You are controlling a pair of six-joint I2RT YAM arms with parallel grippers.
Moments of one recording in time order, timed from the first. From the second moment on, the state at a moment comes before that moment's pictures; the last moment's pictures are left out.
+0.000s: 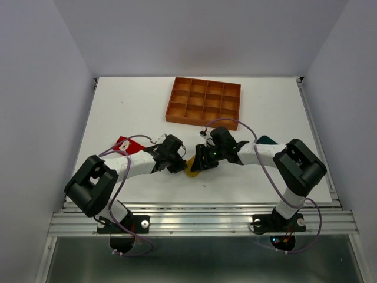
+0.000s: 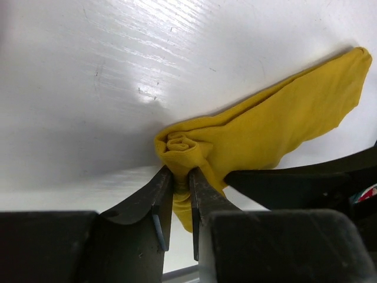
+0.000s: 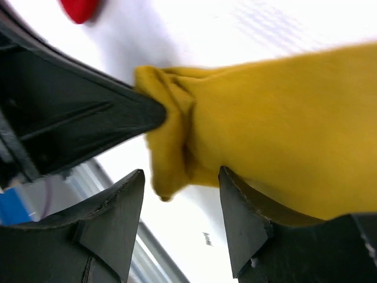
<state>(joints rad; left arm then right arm) -0.72 1.49 0.70 -0.23 -0.05 -1.26 0.69 1.73 0.86 0.05 -0.51 0.58</state>
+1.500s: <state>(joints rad) -0.72 1.44 0.71 -0.37 -0.05 -1.32 1.14 1.66 0.85 0.08 0.19 0.20</state>
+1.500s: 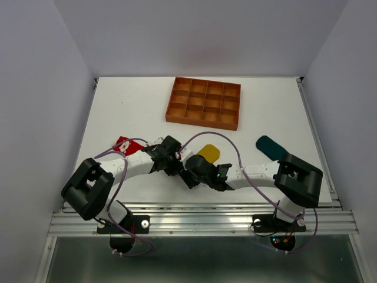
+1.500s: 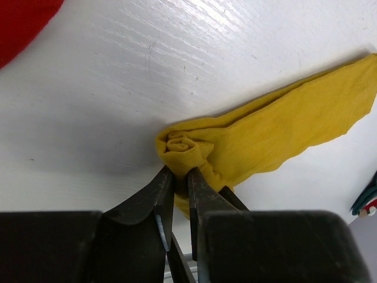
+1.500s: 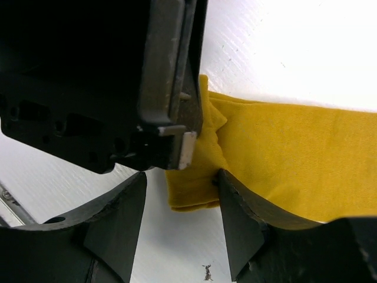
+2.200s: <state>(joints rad) -0.73 1.36 0.71 -0.47 -0.10 -1.34 1.21 1.74 0.89 0.10 0.40 0.22</state>
